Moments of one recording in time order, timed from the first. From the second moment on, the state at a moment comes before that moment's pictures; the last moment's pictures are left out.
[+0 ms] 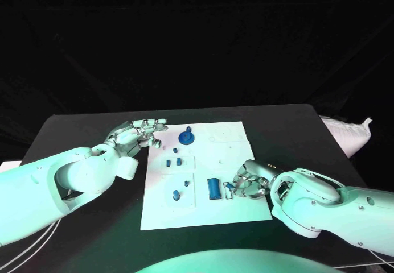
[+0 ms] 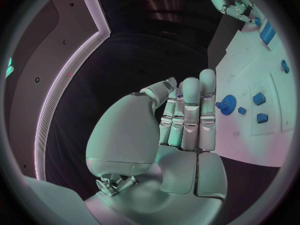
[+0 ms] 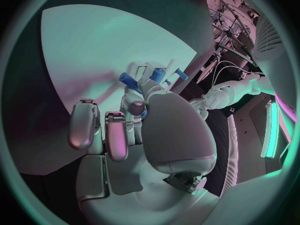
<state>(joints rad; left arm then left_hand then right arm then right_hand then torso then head) 1.11 -0.88 -0.02 1.60 0.12 -0.20 0.26 1.37 -0.11 0.48 -0.06 0.12 1.05 0.18 0.11 0.08 1.14 0.10 0.19 0.08 1.22 0.02 1.03 0.46 0.16 1.17 0.12 0.67 0.92 0.85 -1.09 0.03 1.98 -1.43 -0.37 -0.61 1.36 -0.09 0.22 0.24 0.45 1.13 0.07 0.14 0.32 1.40 -0.01 0.89 1.12 1.46 -0.07 1.50 1.31 0.09 1.36 0.04 1.33 1.22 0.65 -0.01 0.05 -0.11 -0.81</state>
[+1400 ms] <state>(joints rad) 1.11 -0.88 -0.02 1.60 0.12 -0.19 0.26 1.37 -0.11 0.48 -0.06 0.12 1.05 0.18 0.11 0.08 1.14 0.10 0.20 0.08 1.22 0.01 1.03 0.46 0.16 1.17 0.12 0.66 0.92 0.85 -1.05 0.04 1.95 -1.41 -0.31 -0.66 1.13 -0.04 0.07 0.29 0.49 1.19 0.05 0.15 0.36 1.44 -0.03 0.95 1.16 1.47 -0.08 1.51 1.31 0.09 1.37 0.03 1.33 1.23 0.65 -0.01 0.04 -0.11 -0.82</state>
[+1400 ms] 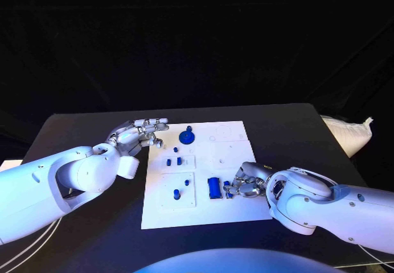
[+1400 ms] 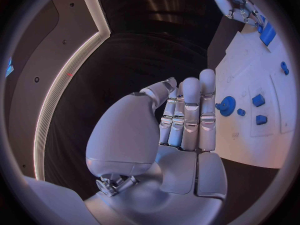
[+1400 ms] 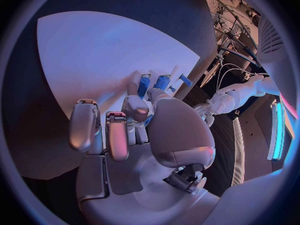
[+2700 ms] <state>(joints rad) 1.10 -0.86 -0.02 1.54 0.12 -0.19 0.26 1.35 -0.11 0.44 -0.05 0.12 1.04 0.18 0.12 0.07 1.11 0.11 0.20 0.07 1.12 0.03 0.95 0.42 0.16 1.09 0.13 0.59 0.89 0.95 -1.08 0.03 1.80 -0.93 -0.48 -0.19 1.45 0.00 0.05 0.14 0.29 1.05 0.12 0.07 0.32 1.22 0.03 0.40 0.81 1.40 -0.04 1.12 0.96 0.17 1.07 0.07 0.93 0.74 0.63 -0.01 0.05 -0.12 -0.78</state>
